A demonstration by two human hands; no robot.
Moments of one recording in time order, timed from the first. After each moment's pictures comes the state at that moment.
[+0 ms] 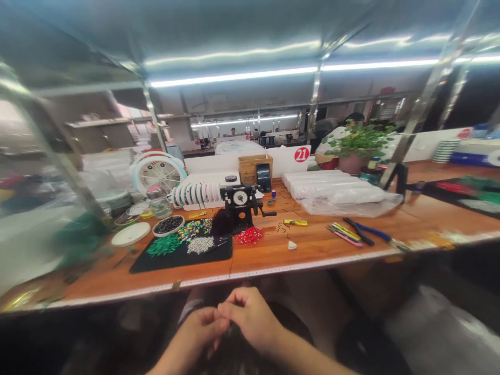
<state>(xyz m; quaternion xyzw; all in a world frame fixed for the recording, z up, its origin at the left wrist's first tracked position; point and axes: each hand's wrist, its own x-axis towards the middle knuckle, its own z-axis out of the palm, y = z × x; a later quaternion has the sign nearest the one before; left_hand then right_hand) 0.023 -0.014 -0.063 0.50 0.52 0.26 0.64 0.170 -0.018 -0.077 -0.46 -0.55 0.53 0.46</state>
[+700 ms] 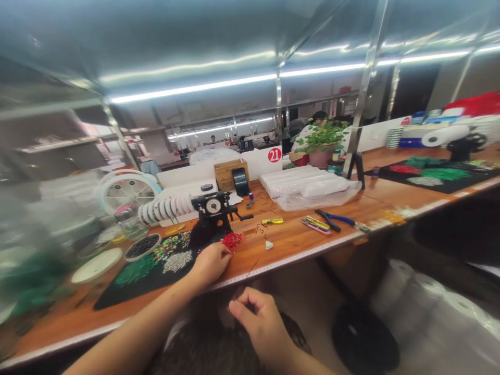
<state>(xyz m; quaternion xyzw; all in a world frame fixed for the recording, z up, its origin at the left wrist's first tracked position) 0.112 0.108 -0.016 0.87 0.47 0.12 0.08 0.211 -0.040 -0.069 -0.46 -0.46 0.46 0.60</state>
